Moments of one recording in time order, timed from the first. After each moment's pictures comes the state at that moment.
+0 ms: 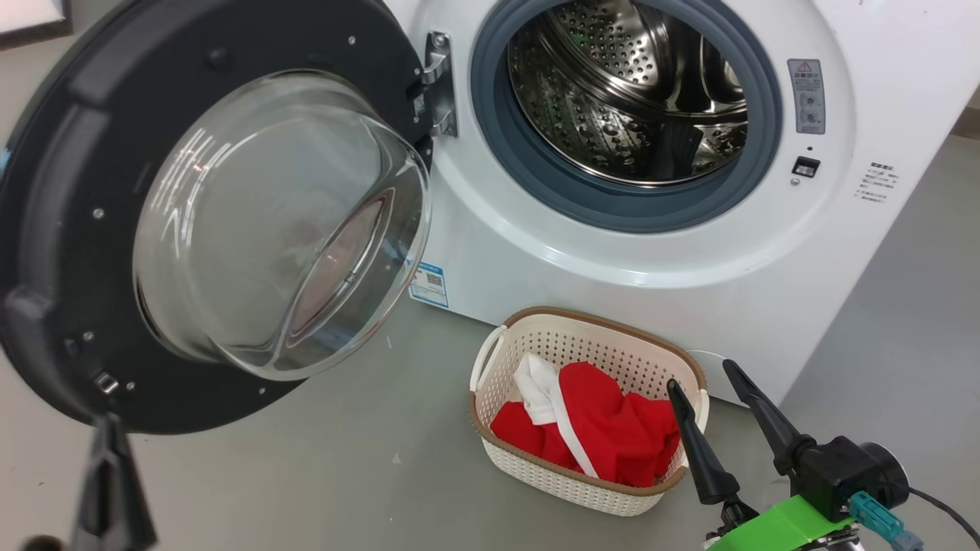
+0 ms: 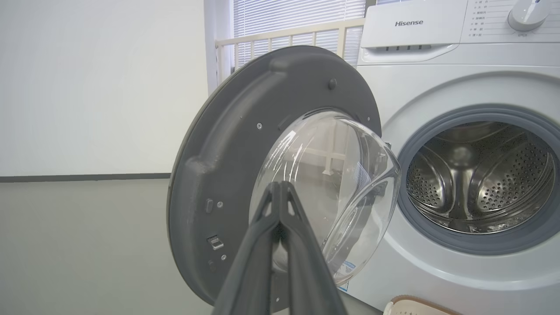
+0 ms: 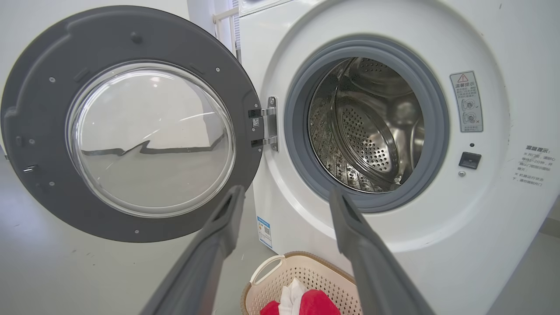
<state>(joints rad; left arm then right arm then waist) 0.14 0.14 0.05 -0.17 -0.24 0.23 -0.20 0.01 -0.04 0.12 0.12 0.19 0.12 -0.24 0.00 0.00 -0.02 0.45</state>
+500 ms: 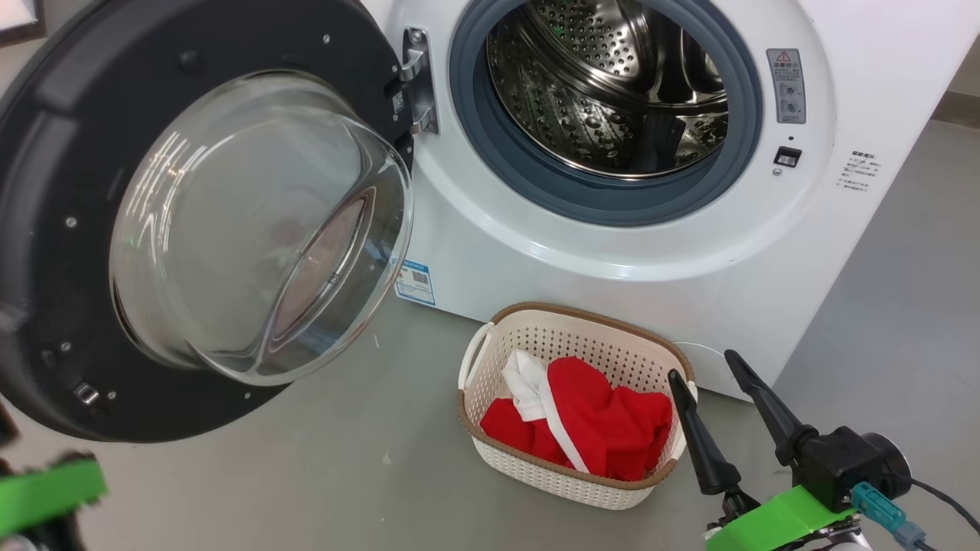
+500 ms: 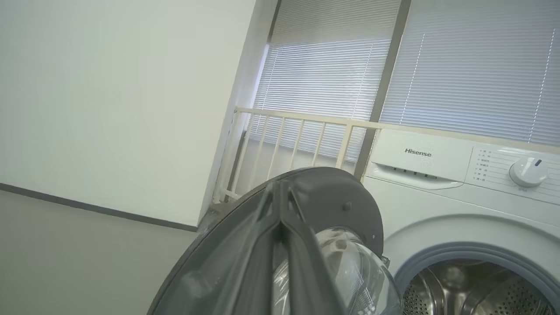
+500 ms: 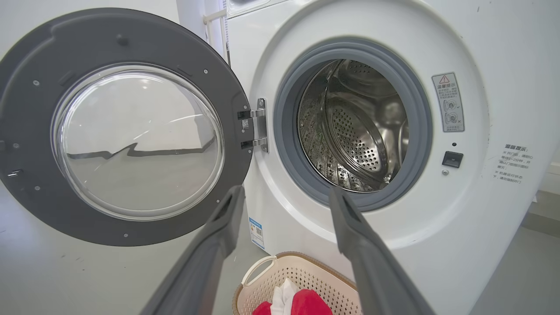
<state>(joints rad) -0.07 0.14 0.24 -0.19 -0.45 0.18 -0.25 0.00 -0.04 0.12 0.11 0.19 0.12 -0.23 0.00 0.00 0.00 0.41</state>
